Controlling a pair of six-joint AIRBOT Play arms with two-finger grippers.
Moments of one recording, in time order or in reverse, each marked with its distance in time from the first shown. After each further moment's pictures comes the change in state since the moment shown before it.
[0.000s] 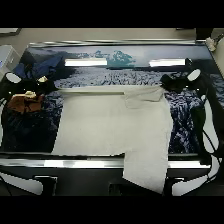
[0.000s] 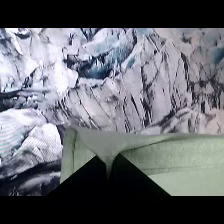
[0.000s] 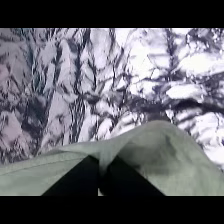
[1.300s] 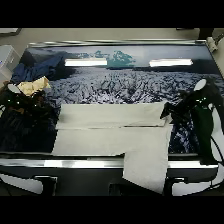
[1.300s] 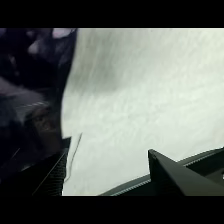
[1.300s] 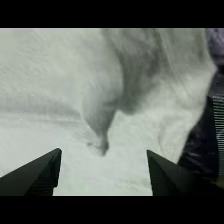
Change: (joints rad) left arm 0.074 0.027 -0.190 0.119 -0.552 0.006; right arm -0.080 0.104 -0.220 -0.097 0.613 -0.002
